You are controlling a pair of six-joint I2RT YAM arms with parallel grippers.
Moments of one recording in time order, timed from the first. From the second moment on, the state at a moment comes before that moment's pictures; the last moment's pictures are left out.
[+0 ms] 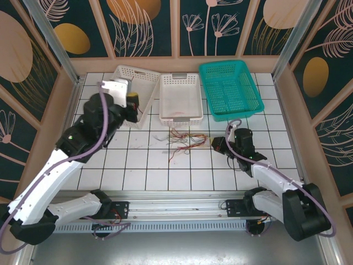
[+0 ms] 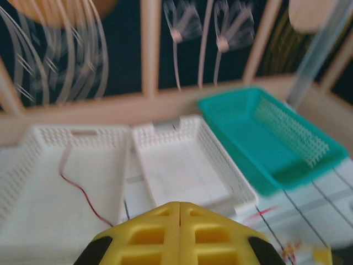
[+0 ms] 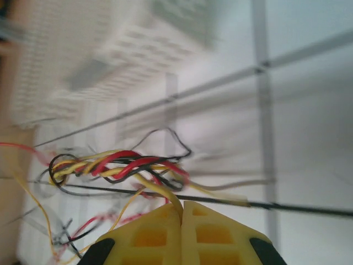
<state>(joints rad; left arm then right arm) -0.68 1.03 1.35 -0.57 -0.29 -0.21 0.32 1.07 0.33 0.09 -0.35 0.74</state>
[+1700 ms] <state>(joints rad) -0.68 1.28 0.74 -0.01 0.11 -0.54 0.28 1.00 0.26 0.15 -0.45 0.73</state>
